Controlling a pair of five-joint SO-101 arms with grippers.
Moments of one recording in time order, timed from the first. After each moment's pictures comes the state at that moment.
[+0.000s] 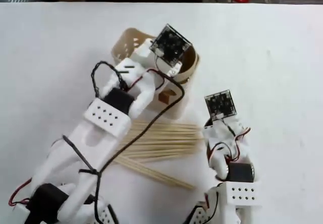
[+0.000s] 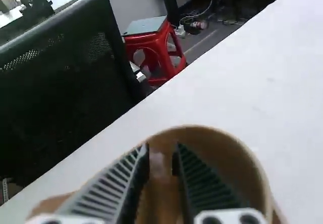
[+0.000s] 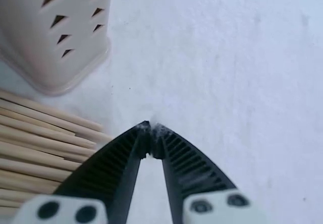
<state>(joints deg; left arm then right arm) 24.0 -16.8 28.0 20.7 -18.2 -1.1 -76.0 84.0 40.6 21.8</state>
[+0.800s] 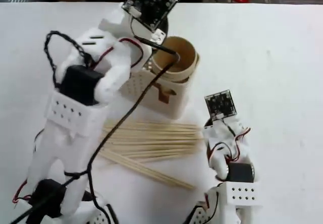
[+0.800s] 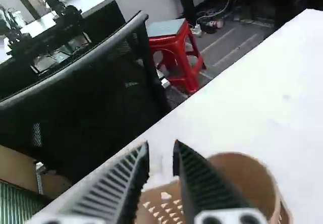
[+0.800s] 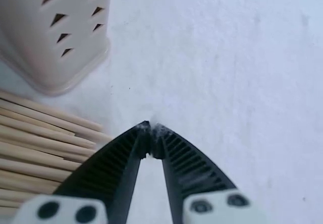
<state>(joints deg) 20.0 -15.9 -17.2 64.2 -19.6 -1.1 -76.0 84.0 40.6 21.8</state>
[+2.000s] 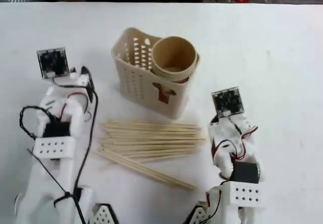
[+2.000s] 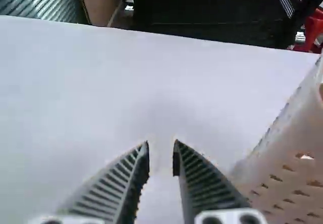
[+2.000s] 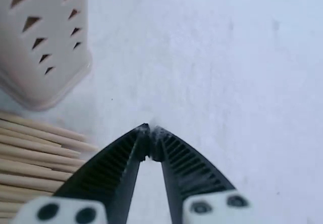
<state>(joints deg) -10.9 -42.0 64.4 15.2 5.1 2.2 -76.0 76.3 46.2 21.8</state>
